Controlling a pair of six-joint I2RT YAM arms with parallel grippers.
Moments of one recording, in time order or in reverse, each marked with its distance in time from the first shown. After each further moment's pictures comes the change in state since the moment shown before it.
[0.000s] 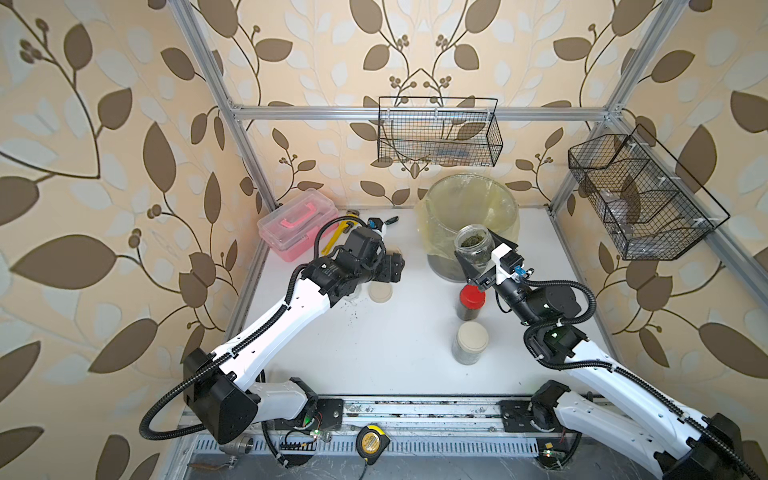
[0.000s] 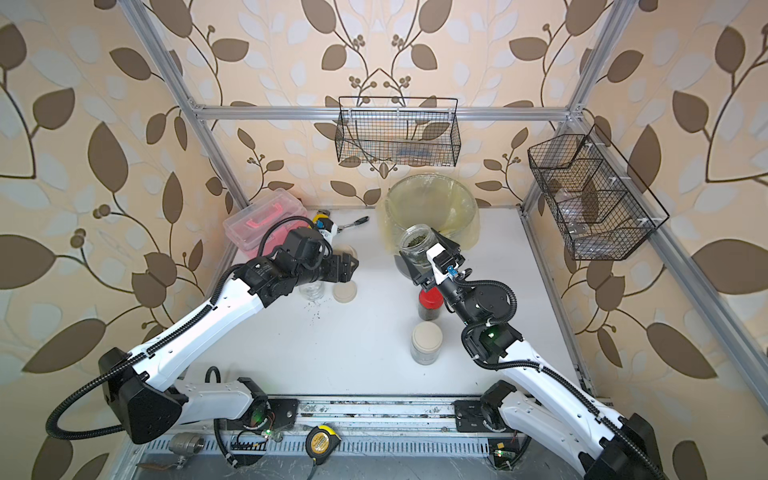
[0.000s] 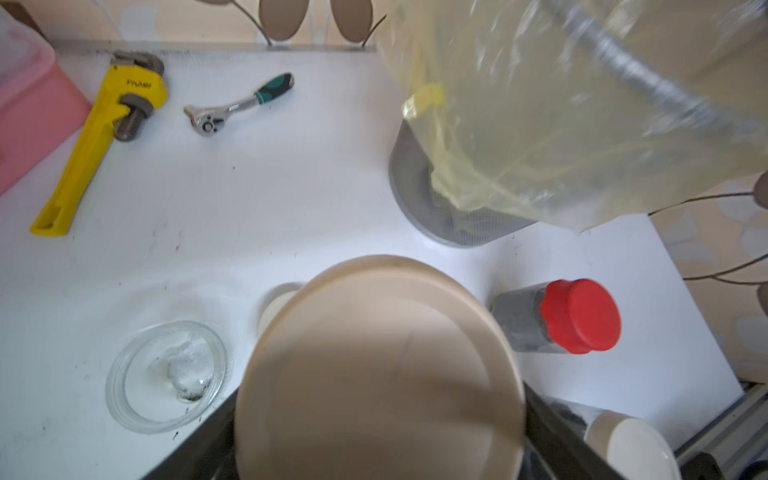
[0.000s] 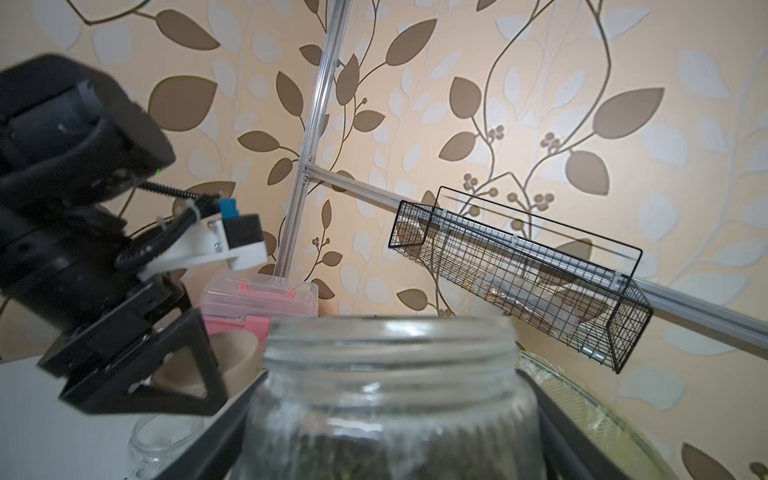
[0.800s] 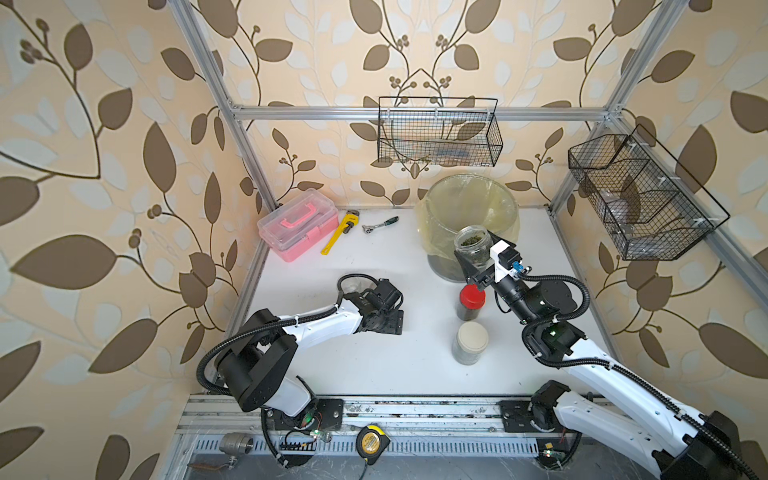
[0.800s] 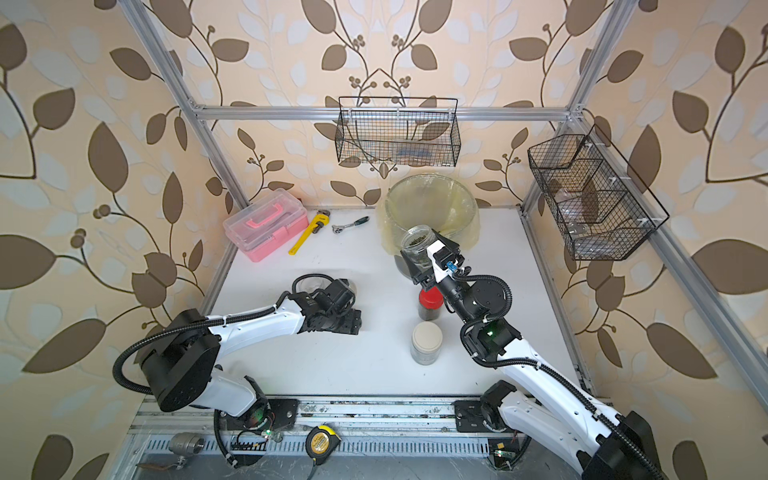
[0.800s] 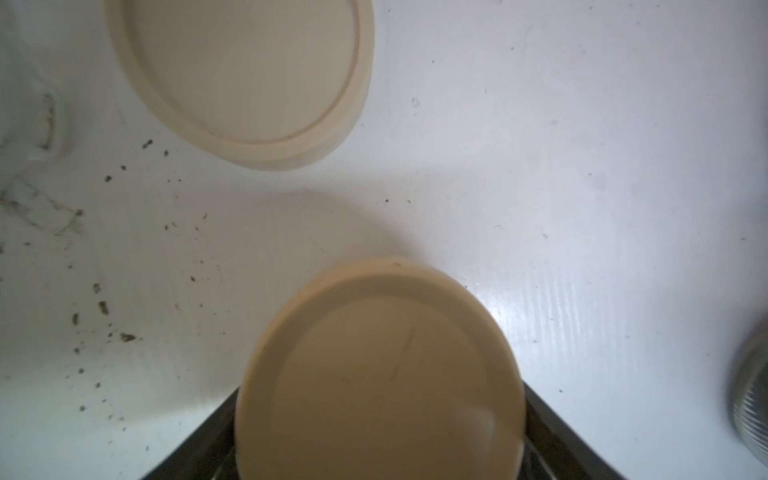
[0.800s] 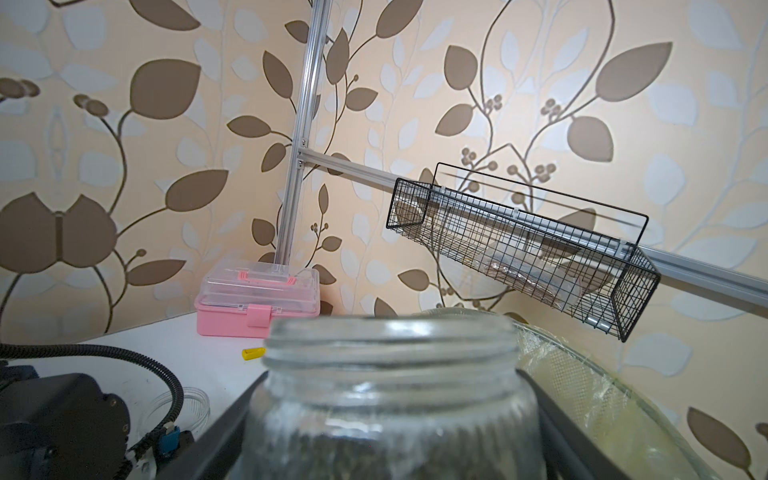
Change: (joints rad) left arm -0.122 0.225 -0.378 0.164 -0.015 -0.204; right arm -0.011 0.032 -0.001 -0.032 0.007 0.032
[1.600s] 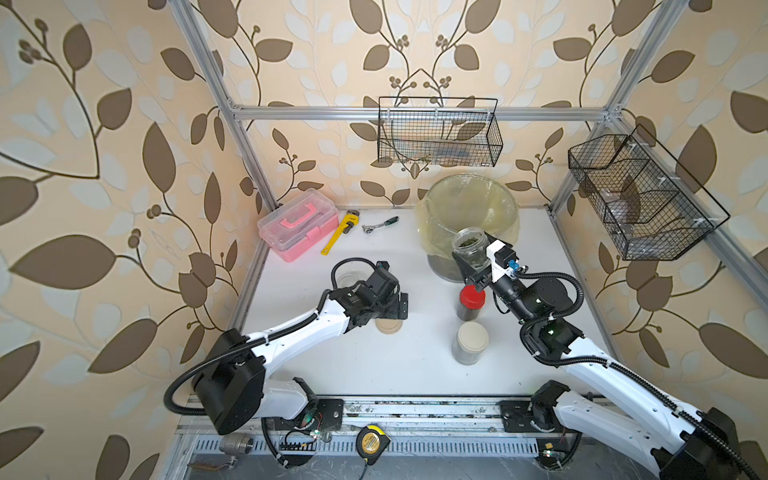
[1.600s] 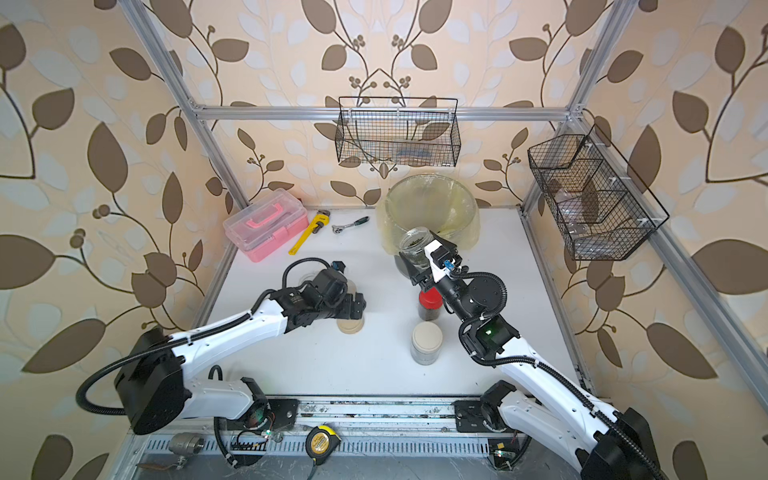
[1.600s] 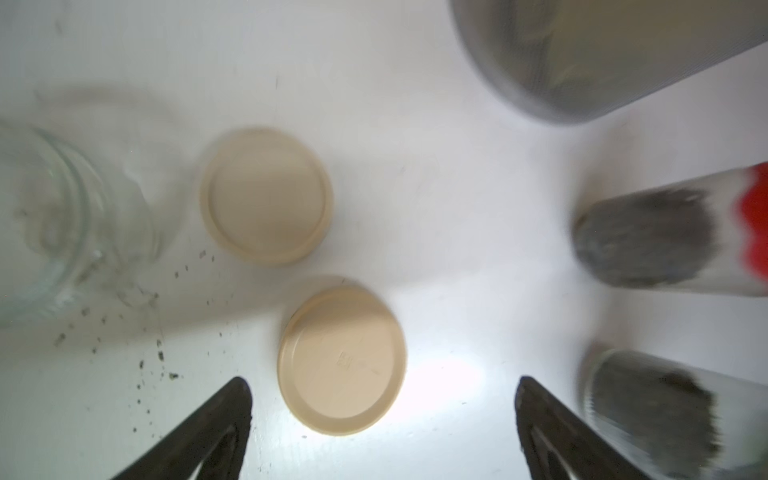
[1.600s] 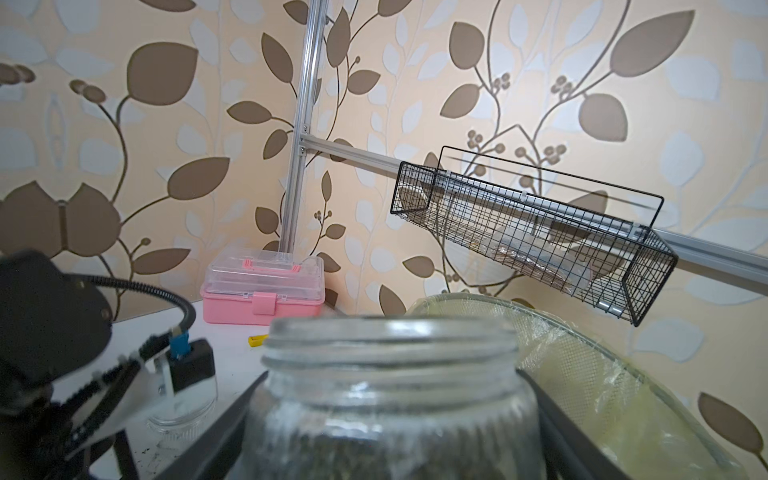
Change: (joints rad) left arm 0.000 -0.216 0.134 0.006 -0.045 0.030; right arm 0.000 0.021 0.000 -0.016 -0.001 0.018
